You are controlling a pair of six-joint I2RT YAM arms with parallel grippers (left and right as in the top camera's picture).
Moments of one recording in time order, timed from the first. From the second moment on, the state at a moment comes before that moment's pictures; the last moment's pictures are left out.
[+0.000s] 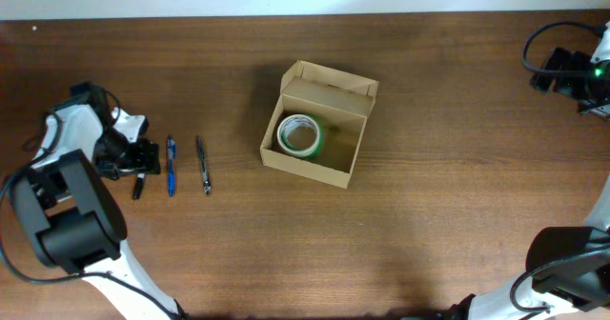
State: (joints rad) left arm 0.36 2.10 1.47 -0.99 0.04 0.37; right arm -0.45 1.82 2.07 -1.41 -0.15 0.03
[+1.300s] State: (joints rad) left arm 0.21 2.15 2.07 -1.40 -0.02 0.35; right arm -0.45 1.82 2.07 -1.41 -0.15 0.03
